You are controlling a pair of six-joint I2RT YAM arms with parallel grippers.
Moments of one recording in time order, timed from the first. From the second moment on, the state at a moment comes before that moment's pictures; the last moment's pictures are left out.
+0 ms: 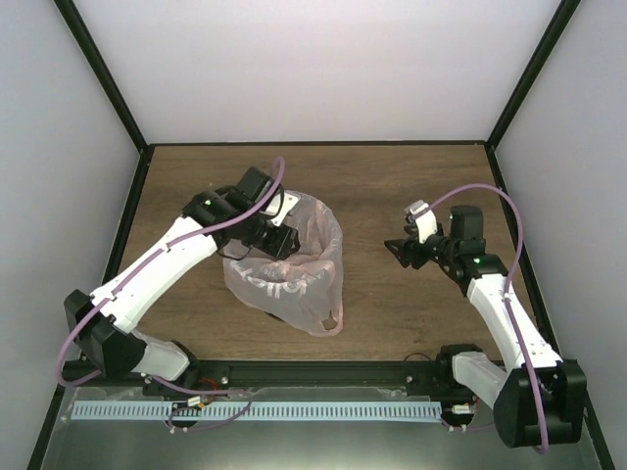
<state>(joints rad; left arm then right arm) -0.69 1.42 1.45 -1.08 0.18 -0.17 0.07 1.01 0.69 -0.36 -0.57 -0.34</state>
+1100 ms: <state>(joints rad) -0.80 1.58 1.23 -1.02 0.12 -0.13 0.07 0.88 0.68 -0.36 -0.67 -0.34</state>
